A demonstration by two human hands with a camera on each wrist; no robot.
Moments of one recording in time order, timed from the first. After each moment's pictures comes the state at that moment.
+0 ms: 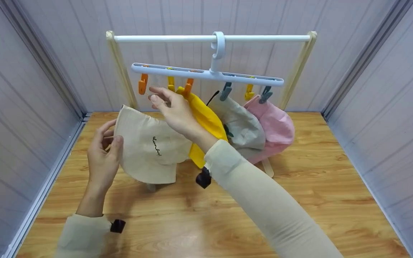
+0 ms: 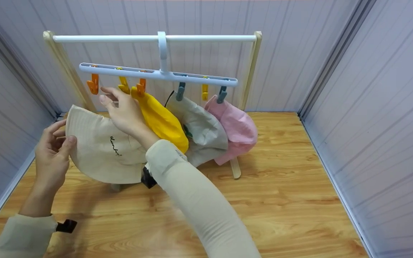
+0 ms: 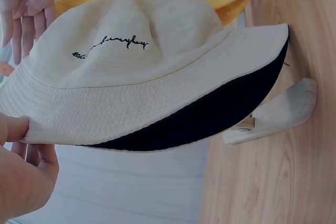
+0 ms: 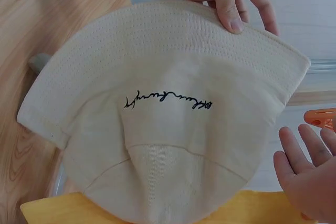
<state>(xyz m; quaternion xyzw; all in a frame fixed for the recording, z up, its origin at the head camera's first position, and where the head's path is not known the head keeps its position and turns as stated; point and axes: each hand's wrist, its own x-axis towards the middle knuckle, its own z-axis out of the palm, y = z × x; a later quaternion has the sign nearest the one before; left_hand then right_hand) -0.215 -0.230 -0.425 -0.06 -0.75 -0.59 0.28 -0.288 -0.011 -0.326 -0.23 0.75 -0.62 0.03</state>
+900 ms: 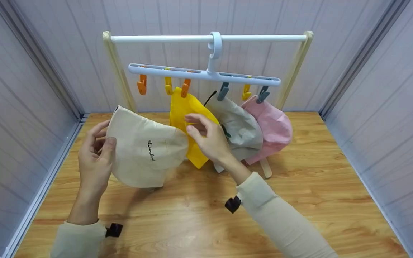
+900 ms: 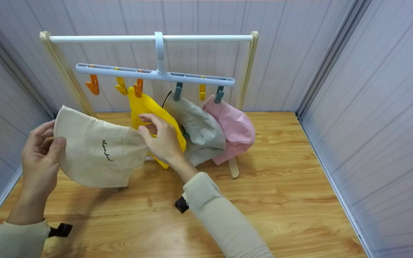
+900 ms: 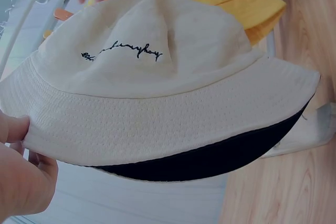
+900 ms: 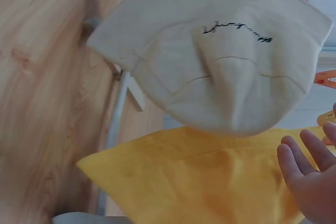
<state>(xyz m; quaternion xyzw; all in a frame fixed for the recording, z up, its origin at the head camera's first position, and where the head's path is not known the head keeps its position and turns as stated) -0.195 -0.225 -0.405 -0.03 -0.74 -0.61 0.27 -0.258 0.072 -0.393 -0.25 0.77 -0.58 -0.08</state>
